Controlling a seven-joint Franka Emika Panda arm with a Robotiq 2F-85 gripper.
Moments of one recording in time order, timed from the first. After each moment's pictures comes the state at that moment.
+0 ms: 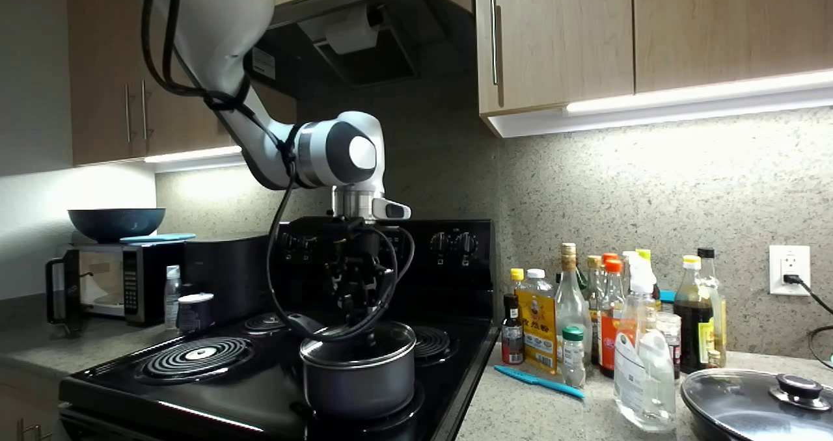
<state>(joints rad) 0.03 -0.06 0.04 -2.27 0.02 2.19 0.24</state>
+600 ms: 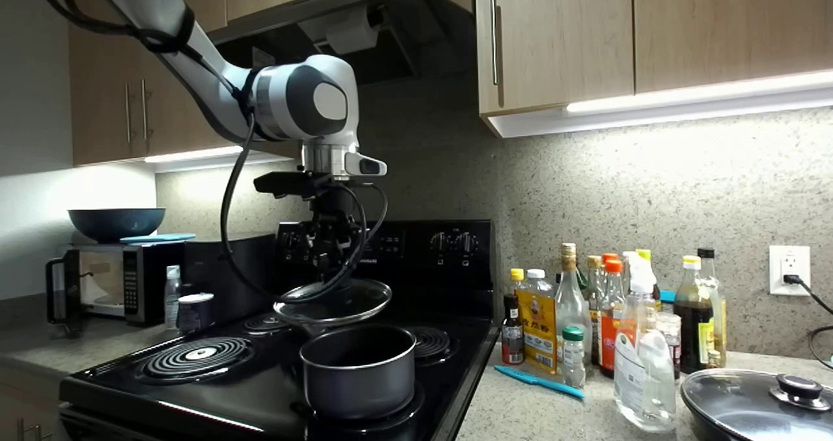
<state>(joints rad) 0.06 -0.28 0.05 -2.34 0.09 2.16 0.24</state>
